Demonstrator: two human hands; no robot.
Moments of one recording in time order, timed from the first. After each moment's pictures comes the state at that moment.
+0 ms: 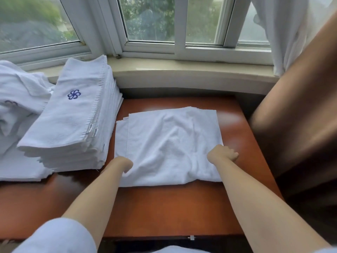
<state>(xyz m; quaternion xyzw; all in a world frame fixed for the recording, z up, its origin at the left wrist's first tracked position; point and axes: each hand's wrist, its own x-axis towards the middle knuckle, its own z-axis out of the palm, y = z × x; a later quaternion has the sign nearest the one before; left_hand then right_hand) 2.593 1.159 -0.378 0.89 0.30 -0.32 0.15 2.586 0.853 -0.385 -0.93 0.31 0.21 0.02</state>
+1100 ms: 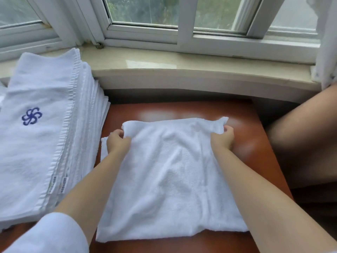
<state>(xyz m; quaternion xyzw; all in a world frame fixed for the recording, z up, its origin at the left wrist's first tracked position) 2.768 1.155 -0.420 0.86 0.28 -0.02 0.42 2.752 0.851 -0.421 -0.75 0.42 -0.05 0.51</state>
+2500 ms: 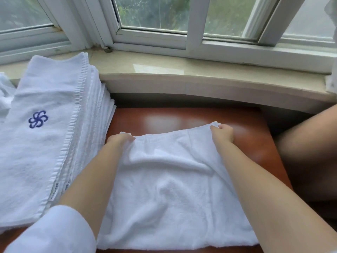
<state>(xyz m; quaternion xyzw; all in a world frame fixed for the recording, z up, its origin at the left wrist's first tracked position) 2.810 1.174 -0.395 0.77 0.41 -0.25 0.43 2.796 0.858 -0.411 -0.77 0.40 -0.02 0.49</state>
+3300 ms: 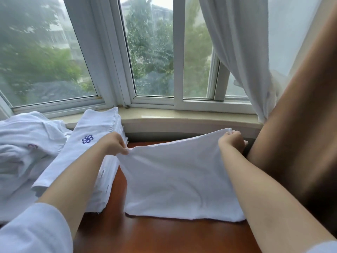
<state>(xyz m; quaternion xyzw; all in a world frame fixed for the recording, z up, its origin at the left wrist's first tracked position) 2.677 1.192 -0.206 0.97 0.04 -0.10 0.22 2.669 0.820 -0.241 -0.74 0.43 -0.21 0.48</state>
